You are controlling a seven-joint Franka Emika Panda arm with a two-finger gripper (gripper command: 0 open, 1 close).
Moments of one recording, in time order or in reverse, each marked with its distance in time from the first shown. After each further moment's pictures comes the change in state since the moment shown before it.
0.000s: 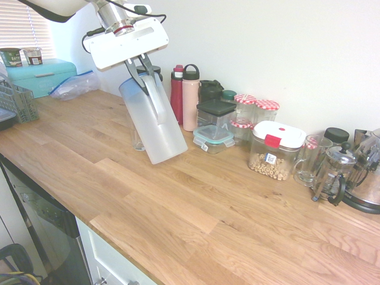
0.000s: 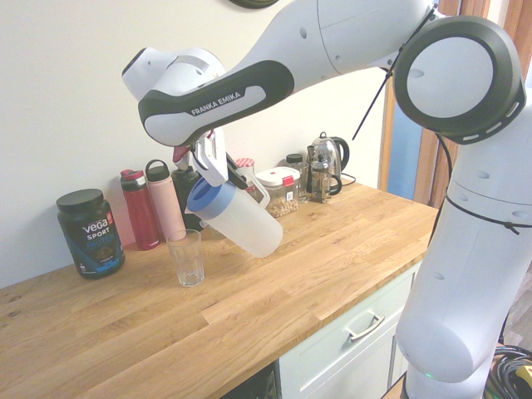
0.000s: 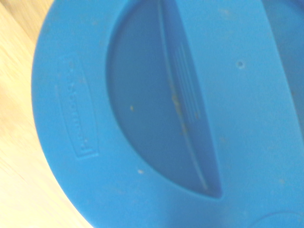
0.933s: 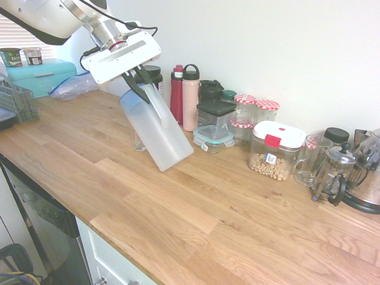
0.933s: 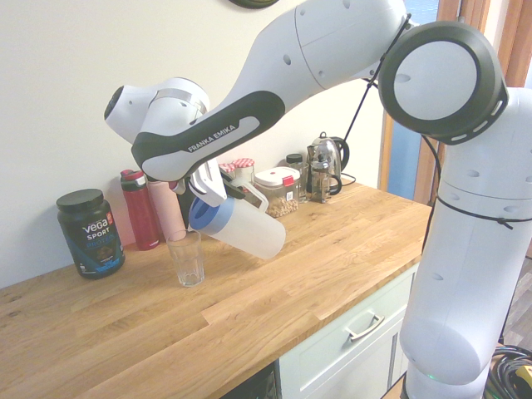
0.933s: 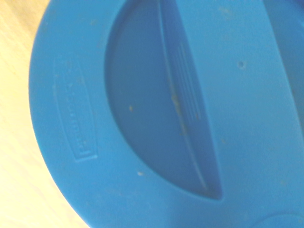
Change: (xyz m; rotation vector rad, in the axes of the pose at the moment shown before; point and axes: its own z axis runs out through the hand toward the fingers) arm 0.009 -0.042 0.020 -0.157 0.008 -0.062
